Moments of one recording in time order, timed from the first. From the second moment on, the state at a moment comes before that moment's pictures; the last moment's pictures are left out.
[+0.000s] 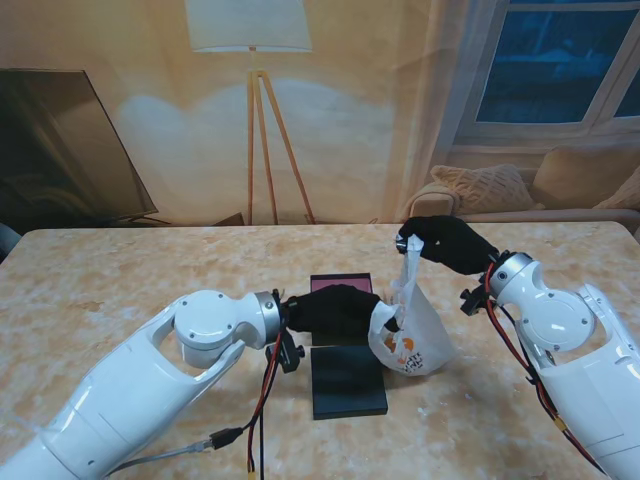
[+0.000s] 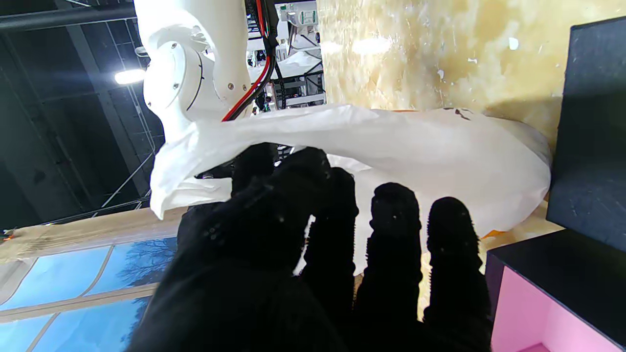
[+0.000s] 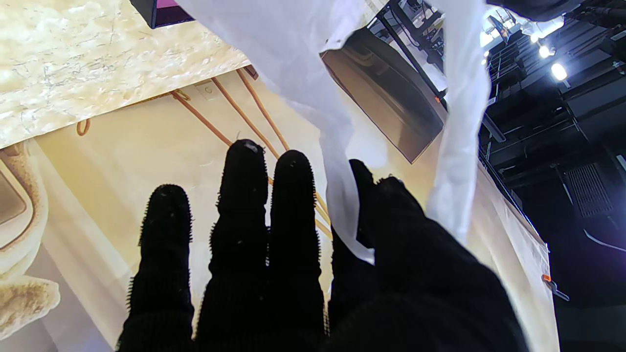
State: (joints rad) left arm 1.18 -1.11 -0.85 -1.57 -0.29 0.08 -0.54; right arm -1.36 -1.05 1.36 -1.57 -0.30 -0.32 0.30; left_hand 1.12 -0.40 0.55 -0.20 0.77 -0.17 0.59 0.32 0.73 0.14 0.68 1.39 0.54 0.25 0.97 1.42 0.14 0.29 1.02 0.91; right_hand 0.80 -0.23 0.51 -0.23 0.67 -0.17 0.93 0.81 0.90 0.00 0.68 0.66 0.85 0.01 0.70 0.61 0.36 0.23 0.99 0.24
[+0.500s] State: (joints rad) left arm 1.15 -1.08 -0.78 -1.57 0.00 -0.20 -0.47; right arm -1.38 -1.05 1.39 -1.59 -0.30 -0.31 0.31; left_hand 1.25 -0.26 0.39 -0.17 0.57 -0.23 0.47 0.32 0.58 0.20 0.39 1.25 0.47 0.25 0.82 1.48 0.11 0.27 0.96 0.91; right_hand 0.80 -0.23 0.51 -0.23 0.67 -0.17 0.93 0.81 0.89 0.01 0.66 0.66 0.84 0.01 0.67 0.61 0.35 0.23 0.99 0.24
